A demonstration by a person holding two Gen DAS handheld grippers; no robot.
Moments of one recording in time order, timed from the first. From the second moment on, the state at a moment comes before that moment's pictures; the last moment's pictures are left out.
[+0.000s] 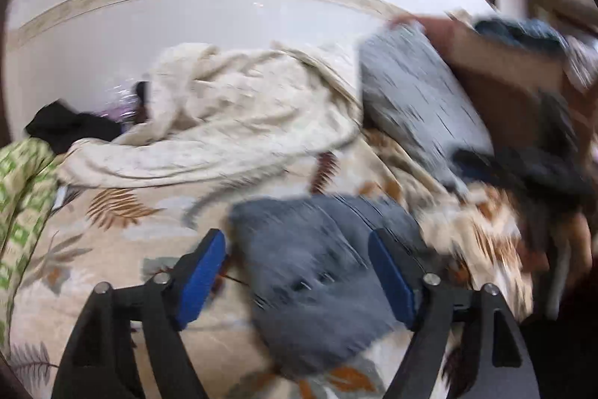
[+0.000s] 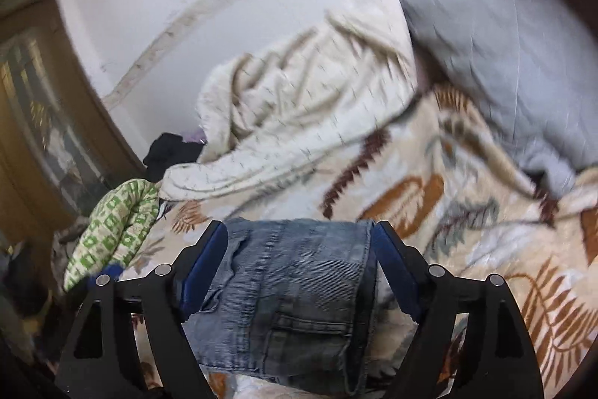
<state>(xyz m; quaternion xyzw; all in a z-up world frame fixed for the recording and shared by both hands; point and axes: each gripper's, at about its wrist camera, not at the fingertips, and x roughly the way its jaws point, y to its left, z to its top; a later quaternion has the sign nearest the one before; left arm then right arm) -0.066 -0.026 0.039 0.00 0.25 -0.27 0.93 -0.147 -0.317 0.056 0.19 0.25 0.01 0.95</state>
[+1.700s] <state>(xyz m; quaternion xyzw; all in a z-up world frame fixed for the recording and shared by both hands) -0.034 -0.057 -0.016 0.11 0.29 -0.14 0.94 -0.122 -0.241 0.016 0.07 0.27 -0.04 0.96</state>
